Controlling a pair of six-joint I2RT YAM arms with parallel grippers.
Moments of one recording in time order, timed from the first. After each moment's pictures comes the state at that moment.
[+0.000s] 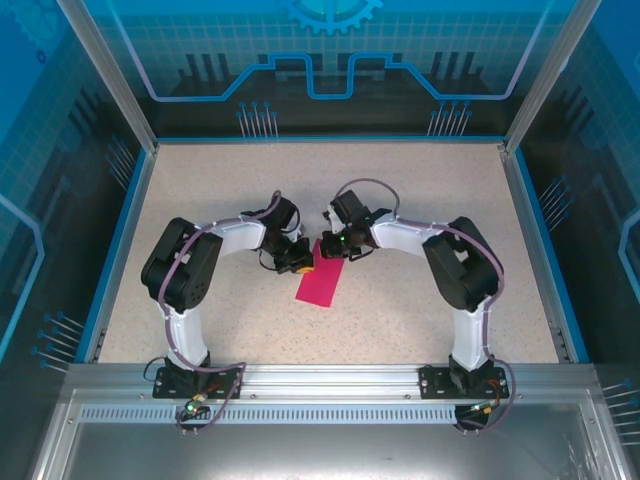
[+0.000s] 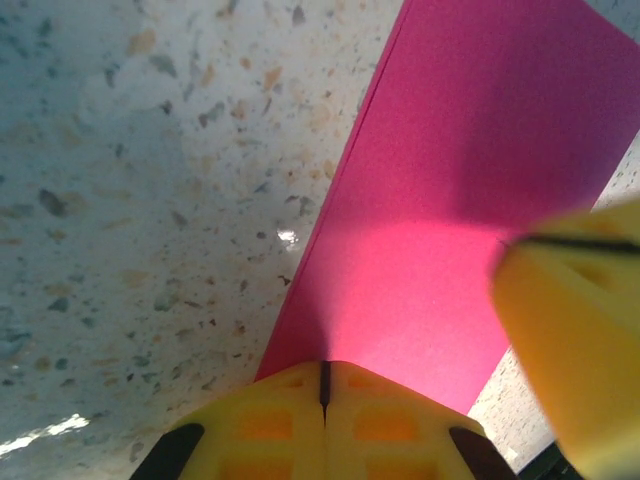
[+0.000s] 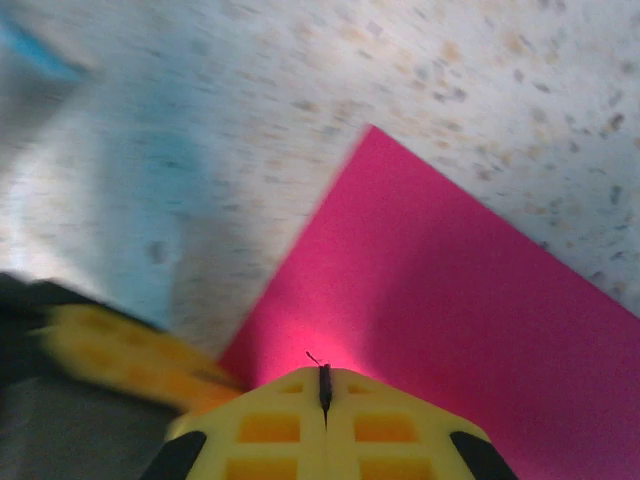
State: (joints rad) left arm -0.41 1.91 1.10 -0.47 0.54 -0.67; right arm 0.61 1.99 1.27 -0.38 -0.31 0.47
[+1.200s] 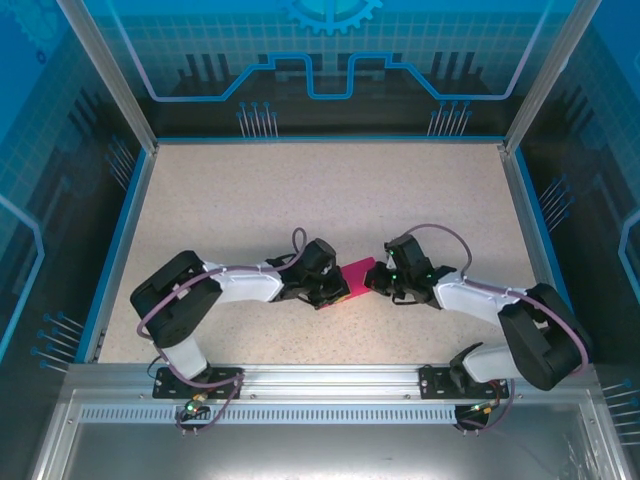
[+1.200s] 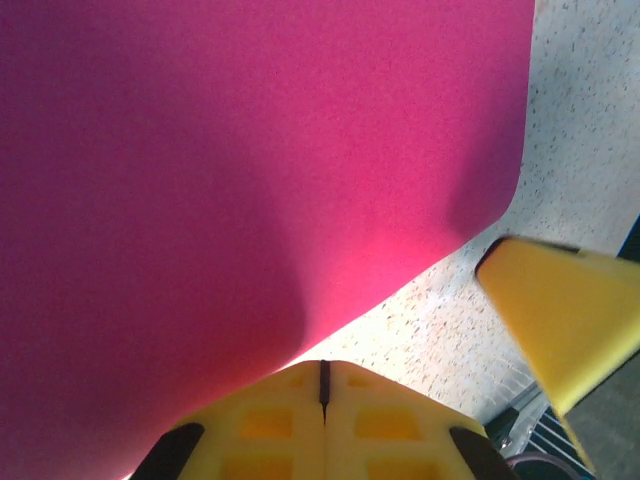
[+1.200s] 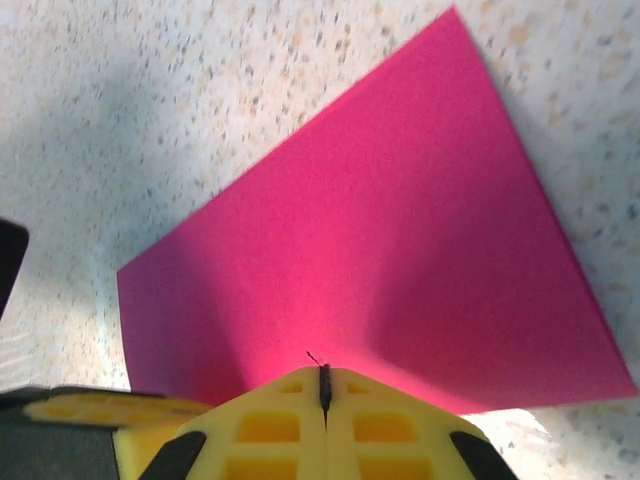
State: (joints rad) left arm -0.83 1.71 0.81 0.02 0.29 -1.33; right arm 0.54 1.35 0.50 -0.06 -0.28 0.86
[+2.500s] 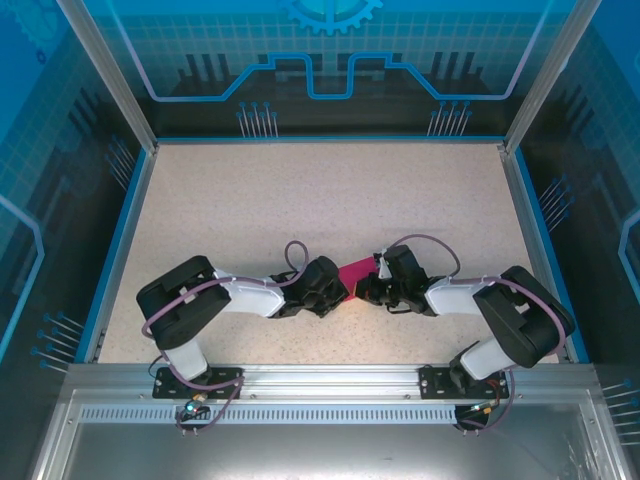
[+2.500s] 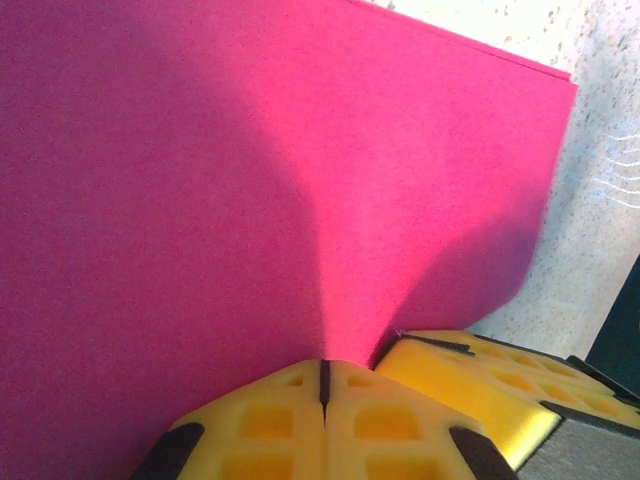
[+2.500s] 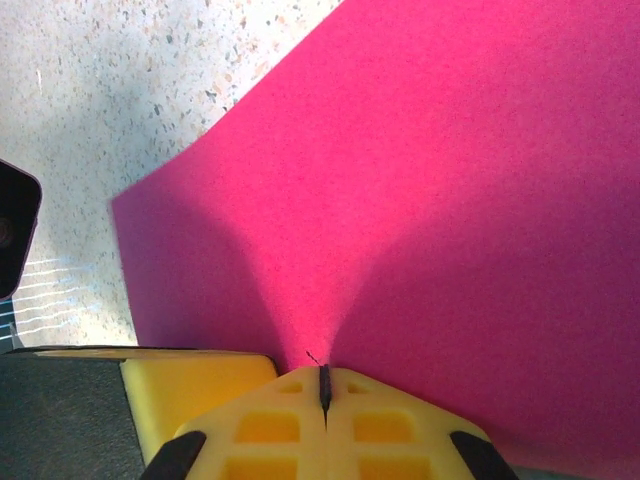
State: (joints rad) left arm -0.91 1.74 0.72 0.20 0.06 -1.53; right arm 0.57 1.50 0.42 0.22 -0.41 0.86
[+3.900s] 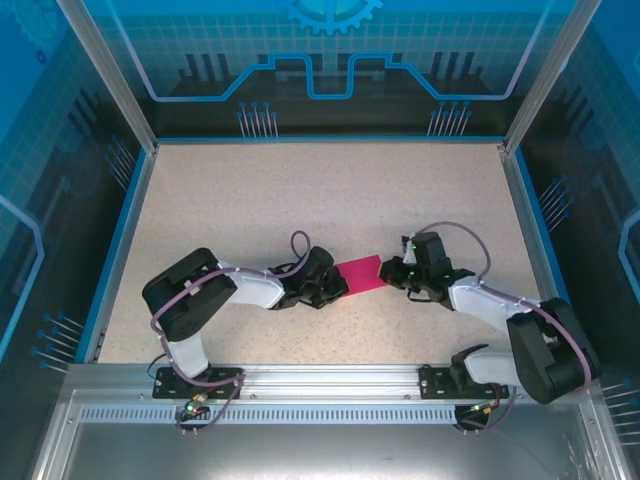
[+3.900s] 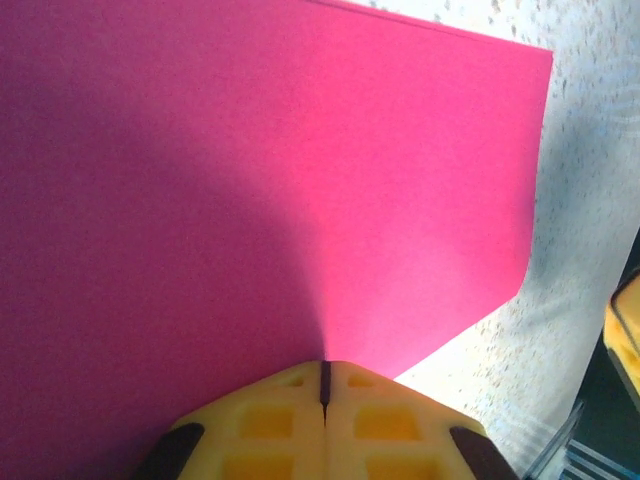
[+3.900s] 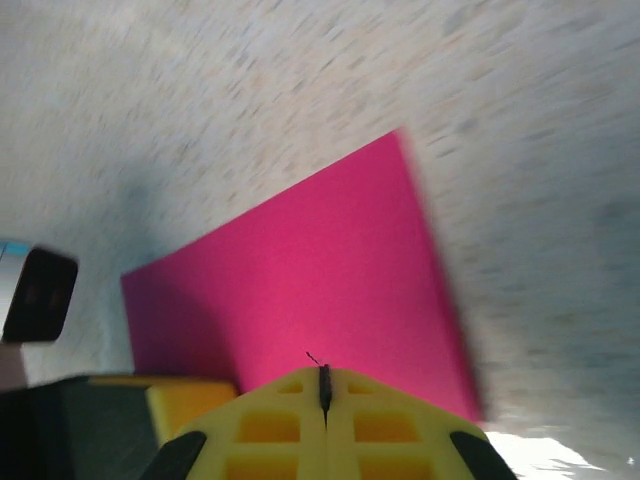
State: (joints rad) left arm -0.82 1.79 0.74 0.24 0.20 -1.26; right arm 0.40 1.30 0.47 -0.01 -0.34 0.74
